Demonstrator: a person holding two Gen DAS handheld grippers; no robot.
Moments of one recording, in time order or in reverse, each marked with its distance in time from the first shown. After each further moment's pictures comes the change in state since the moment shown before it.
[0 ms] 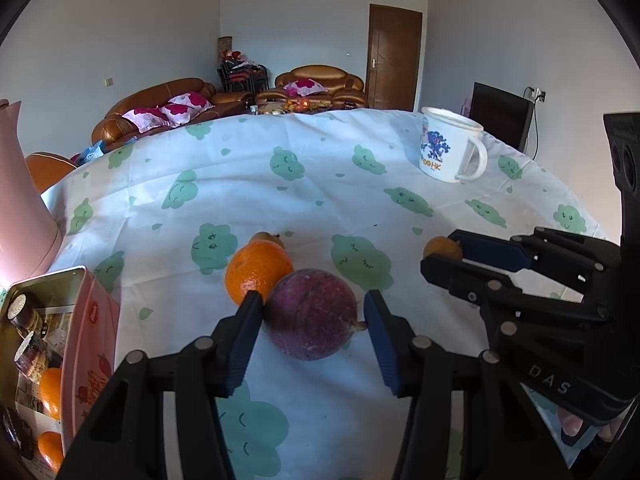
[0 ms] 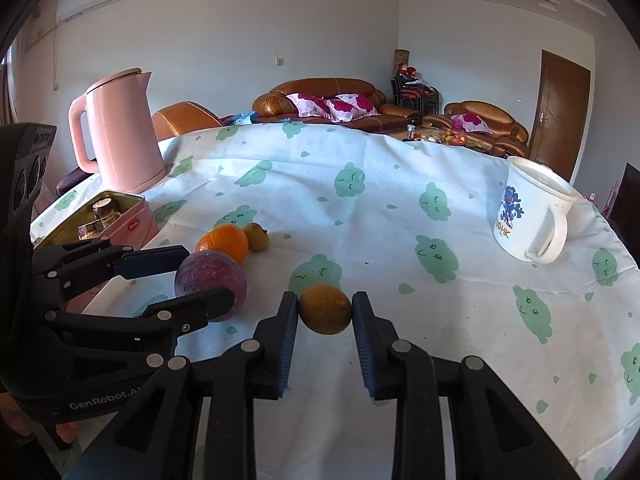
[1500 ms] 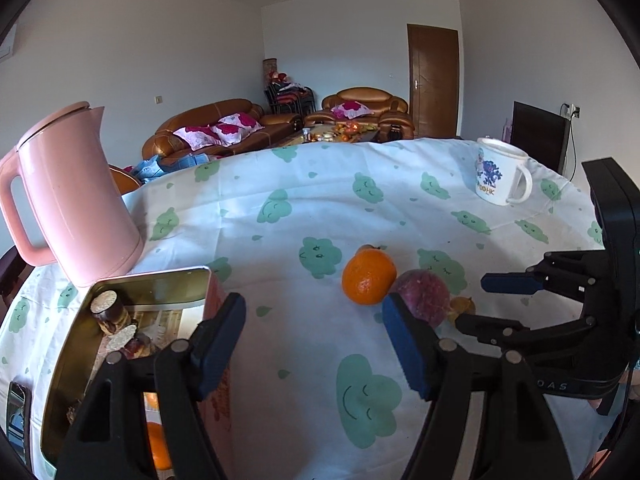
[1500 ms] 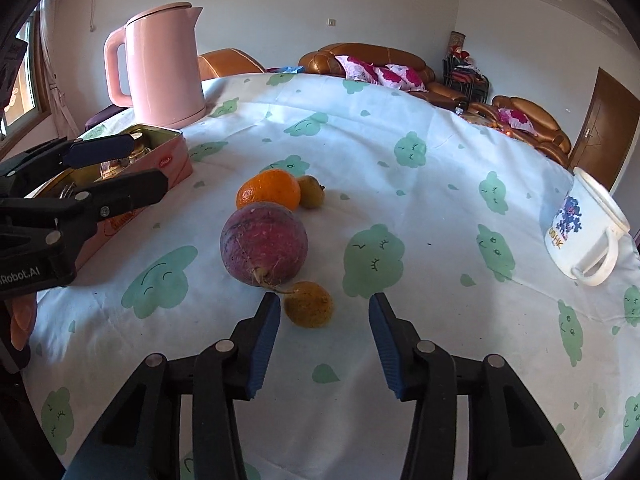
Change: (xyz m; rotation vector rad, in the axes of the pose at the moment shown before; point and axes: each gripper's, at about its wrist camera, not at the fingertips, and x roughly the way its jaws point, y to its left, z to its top) left arm -0.044 0.050 -0.008 -0.029 -0.079 0.177; right arm 0.031 0.031 -0.002 -0.164 0.165 0.110
